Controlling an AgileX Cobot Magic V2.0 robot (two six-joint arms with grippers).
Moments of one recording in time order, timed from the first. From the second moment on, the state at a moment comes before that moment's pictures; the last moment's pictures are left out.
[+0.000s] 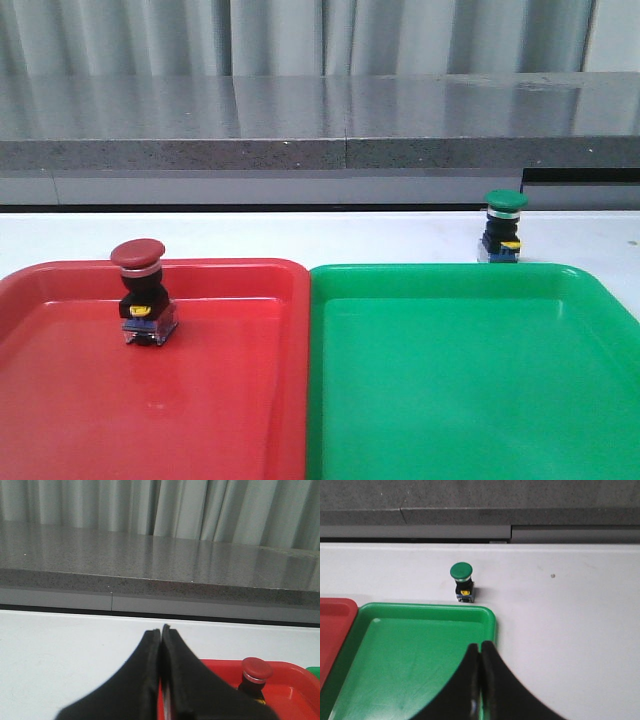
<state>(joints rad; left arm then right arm) -0.11 -0.01 0.00 0.12 0.07 -0.24 0.07 0.57 -0.70 0.02 0.70 0.10</state>
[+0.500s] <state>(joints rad) -0.11 -0.01 0.00 0.12 0.07 -0.24 0.07 0.60 -0.70 0.02 0.75 0.10</state>
